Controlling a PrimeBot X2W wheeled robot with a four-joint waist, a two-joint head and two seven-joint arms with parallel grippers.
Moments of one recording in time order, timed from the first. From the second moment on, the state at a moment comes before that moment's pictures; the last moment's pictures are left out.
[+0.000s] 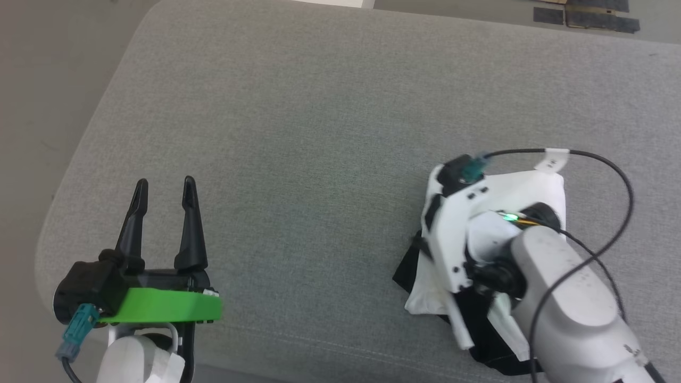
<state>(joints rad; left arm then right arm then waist) -0.09 0.05 0.05 -0.08 -0.22 -0.12 -0.26 -0.56 -0.13 0.40 0.44 0.40 0.13 0.78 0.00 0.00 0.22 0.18</state>
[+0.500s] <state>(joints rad) -0.09 0.05 0.04 -0.07 -0.22 -0.12 -0.26 -0.58 -0.16 0.43 0.23 0.44 0.13 0.61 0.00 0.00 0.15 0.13</state>
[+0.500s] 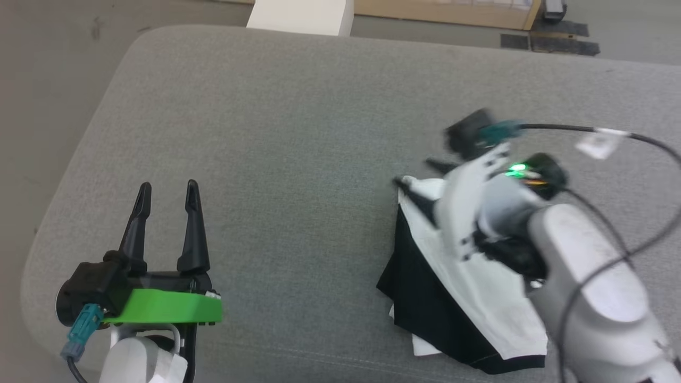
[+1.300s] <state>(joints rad) -0.07 0.05 0.03 -0.08 -0.20 -0.11 -0.26 -0.20 -0.07 -0.03 0.23 0.06 0.13 0.69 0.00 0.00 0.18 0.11</state>
